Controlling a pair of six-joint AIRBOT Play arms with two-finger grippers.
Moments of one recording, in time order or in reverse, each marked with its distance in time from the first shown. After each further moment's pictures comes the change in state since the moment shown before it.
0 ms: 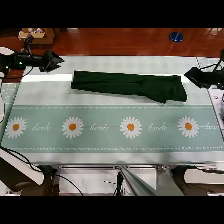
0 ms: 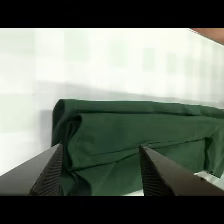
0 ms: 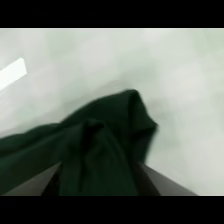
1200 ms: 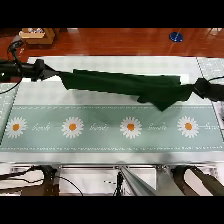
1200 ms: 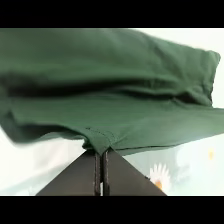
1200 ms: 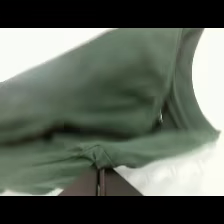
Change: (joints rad) left arm 0.002 0.480 -0.486 0.007 -0.033 0.067; right arm 0.018 0.514 -0.325 0.076 0.135 0.027
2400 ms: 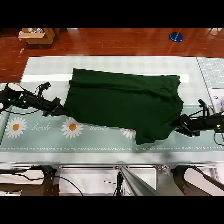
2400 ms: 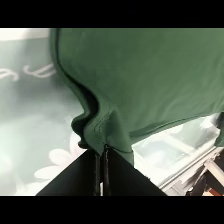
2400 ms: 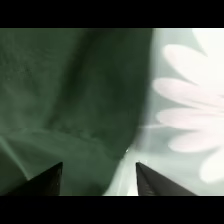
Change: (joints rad) left arm 0.010 -0.079 -0.364 0.219 -0.109 -0.031; right arm -0.137 -0.181 -0.295 -0.082 0.322 -0.114
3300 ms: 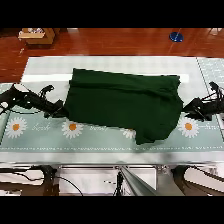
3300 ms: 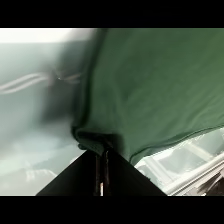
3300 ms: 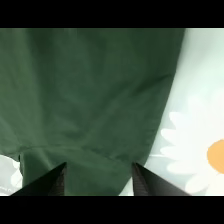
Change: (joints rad) left arm -0.045 -0.035 0.002 0.106 0.055 -0.080; right arm -0.052 -0.140 0.369 -0.030 0.230 0.018
